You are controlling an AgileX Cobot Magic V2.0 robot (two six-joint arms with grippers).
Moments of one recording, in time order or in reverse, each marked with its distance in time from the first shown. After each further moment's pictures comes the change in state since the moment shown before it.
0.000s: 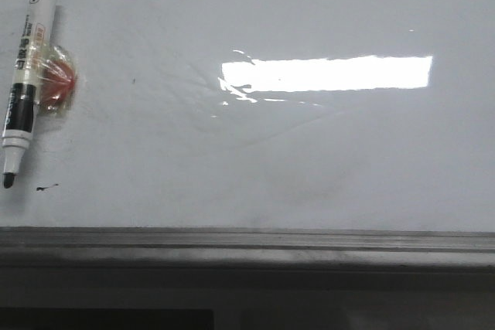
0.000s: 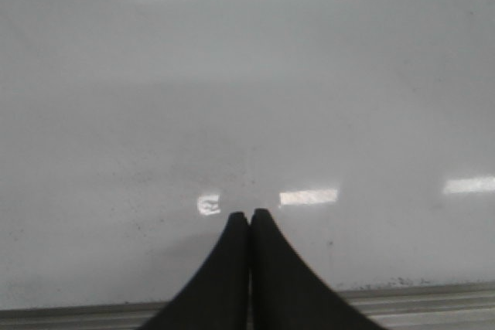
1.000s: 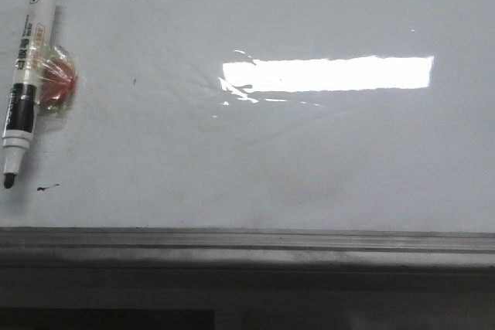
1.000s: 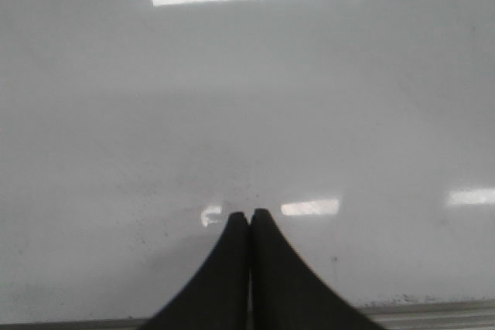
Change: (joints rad) left arm 0.000 0.000 0.000 0.074 -0.114 0.000; right arm 0.000 0.000 0.004 -0.003 -0.039 0.000
